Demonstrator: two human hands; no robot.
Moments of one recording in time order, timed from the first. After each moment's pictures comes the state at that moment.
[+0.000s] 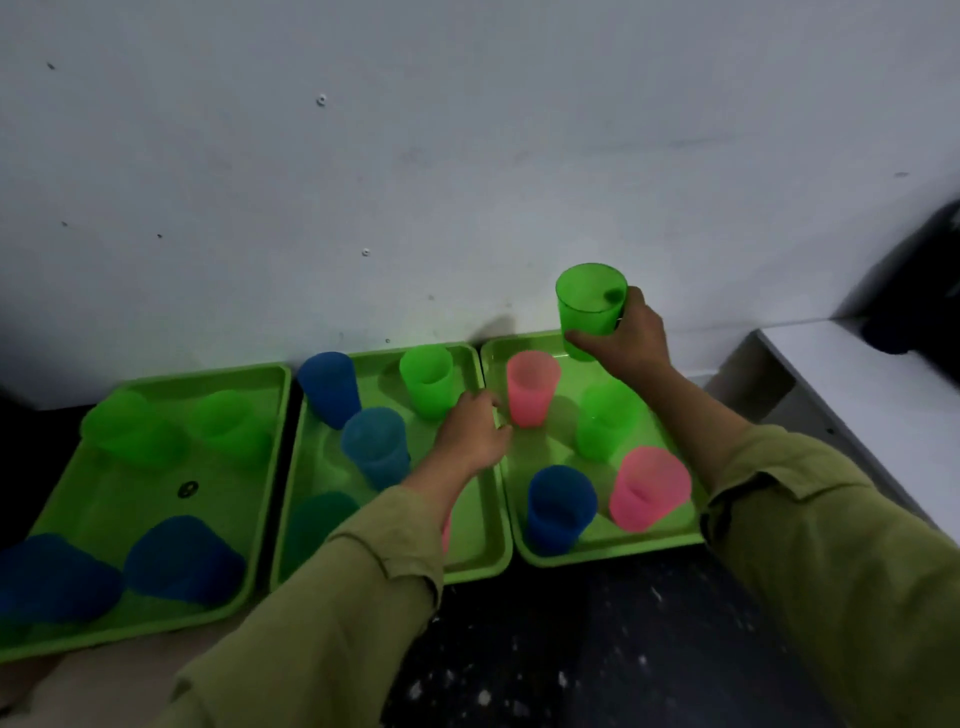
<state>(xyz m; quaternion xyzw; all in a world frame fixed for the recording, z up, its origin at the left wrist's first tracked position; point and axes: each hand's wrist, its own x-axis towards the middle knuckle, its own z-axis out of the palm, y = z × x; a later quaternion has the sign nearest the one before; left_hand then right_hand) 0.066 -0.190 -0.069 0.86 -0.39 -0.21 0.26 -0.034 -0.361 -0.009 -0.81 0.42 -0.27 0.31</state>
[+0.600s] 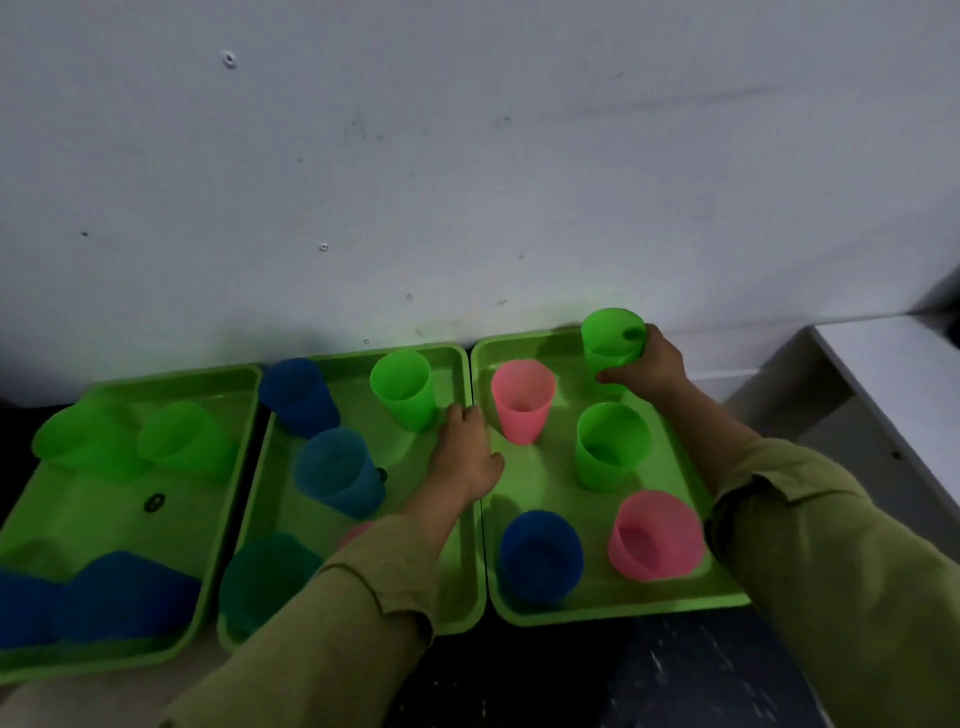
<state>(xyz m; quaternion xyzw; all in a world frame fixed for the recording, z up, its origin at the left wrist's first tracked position) 0.072 -0.238 -0.115 0.90 -0.34 -0.20 0.19 -0.026 -0.459 -0.095 -0.78 0.47 -0.12 0.39</state>
